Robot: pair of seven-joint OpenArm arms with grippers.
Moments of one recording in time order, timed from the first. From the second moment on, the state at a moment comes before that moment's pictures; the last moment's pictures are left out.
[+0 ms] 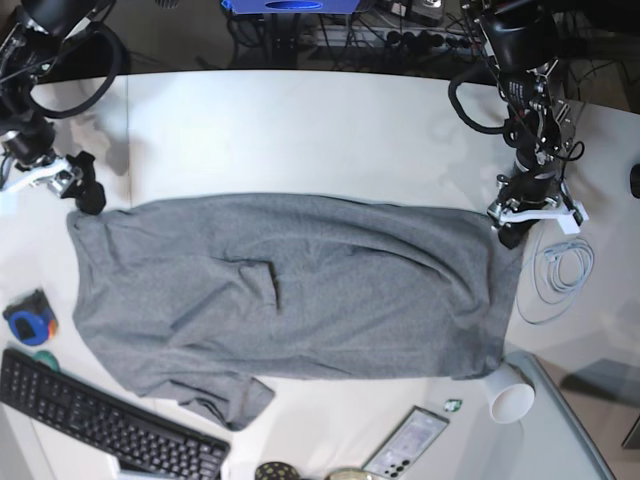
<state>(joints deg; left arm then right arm) 0.6 -7.8 -29.9 60.1 -30.7 -11.5 14.1 -6.2 0.9 50.6 77.9 39.6 40.1 -57.7</state>
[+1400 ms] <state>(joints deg) -8.1 -9.4 -30.5 45.1 -31.5 -12.5 11.5 -1.0 1.3 50.6 62.1 39.4 35.2 -48.6</state>
